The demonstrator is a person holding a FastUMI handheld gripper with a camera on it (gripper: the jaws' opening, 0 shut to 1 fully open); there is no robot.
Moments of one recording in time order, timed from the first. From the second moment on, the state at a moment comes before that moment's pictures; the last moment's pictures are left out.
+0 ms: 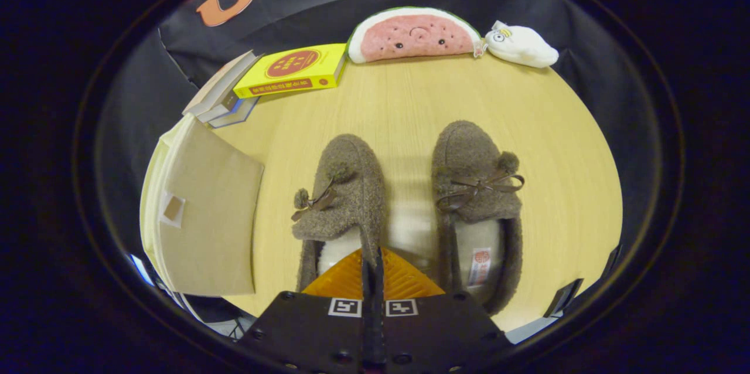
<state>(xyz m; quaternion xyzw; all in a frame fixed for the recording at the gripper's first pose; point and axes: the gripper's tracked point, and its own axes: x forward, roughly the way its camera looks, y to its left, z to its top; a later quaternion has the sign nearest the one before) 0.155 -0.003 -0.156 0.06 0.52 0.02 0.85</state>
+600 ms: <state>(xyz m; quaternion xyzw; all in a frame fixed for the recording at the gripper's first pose) 0.113 0.096 -0.011 0.09 0.43 0.07 0.90</state>
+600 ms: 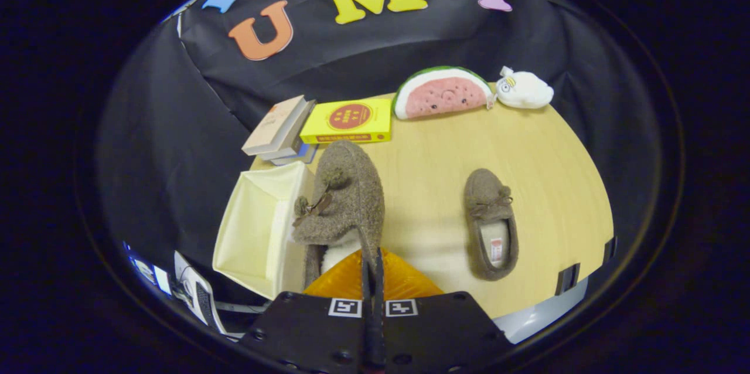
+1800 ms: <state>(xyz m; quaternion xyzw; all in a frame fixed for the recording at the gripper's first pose) 0.152 0.325 -0.156 0.02 0.51 0.08 0.86</state>
